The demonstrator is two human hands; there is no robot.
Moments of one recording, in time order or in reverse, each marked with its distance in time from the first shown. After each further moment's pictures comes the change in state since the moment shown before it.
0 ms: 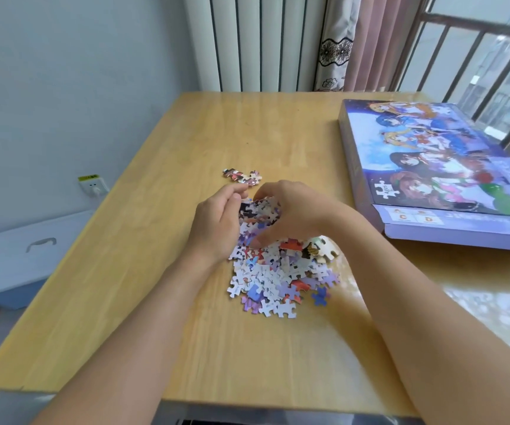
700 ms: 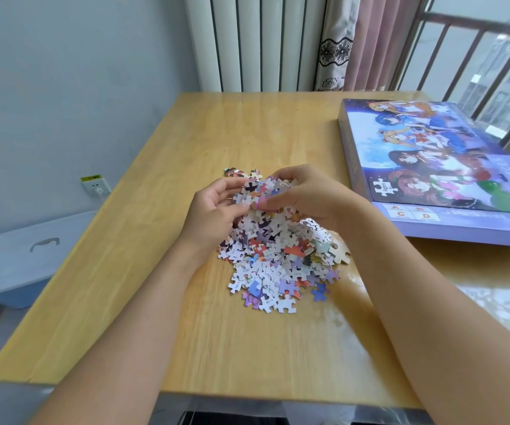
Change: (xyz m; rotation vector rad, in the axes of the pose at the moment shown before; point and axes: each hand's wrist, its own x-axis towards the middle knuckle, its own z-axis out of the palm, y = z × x) left_hand 0.002 0.005 -0.013 -0.374 -0.095 -0.102; right_hand -0.002 0.012 -0.008 0.738 0.051 0.152
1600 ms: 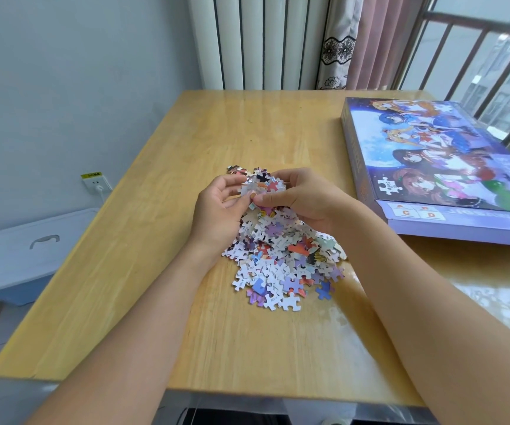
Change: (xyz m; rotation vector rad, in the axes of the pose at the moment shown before) left_hand 0.002 -0.011 0.010 0.018 0.117 0.016; right_hand 0.006 0.005 0.017 0.267 -0.028 0.004
